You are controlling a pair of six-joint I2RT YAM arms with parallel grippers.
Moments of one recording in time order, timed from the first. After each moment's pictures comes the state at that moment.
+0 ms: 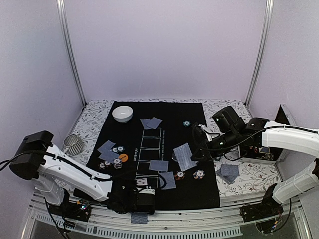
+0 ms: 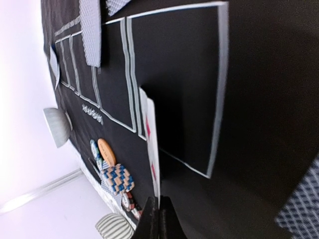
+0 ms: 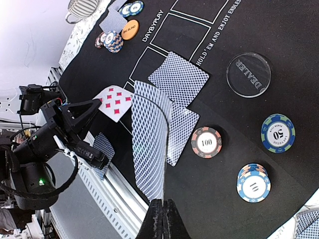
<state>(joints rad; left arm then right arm) -1.54 1.74 0.90 -0.73 -0.84 0.04 0.81 1.32 0.95 -0.52 -0.41 0.45</state>
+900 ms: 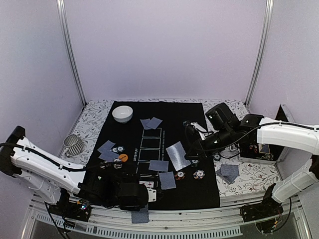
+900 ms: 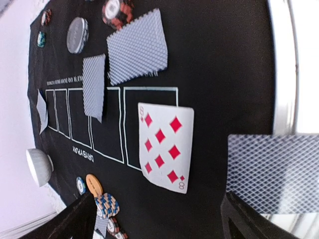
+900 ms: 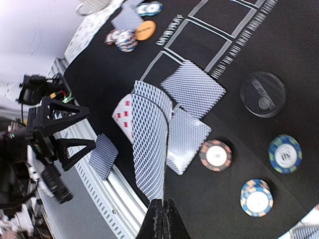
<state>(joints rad) -1.57 1.49 0.84 -0.62 -0.62 0.18 0.85 1.38 1.02 -0.53 -0.41 0.39</state>
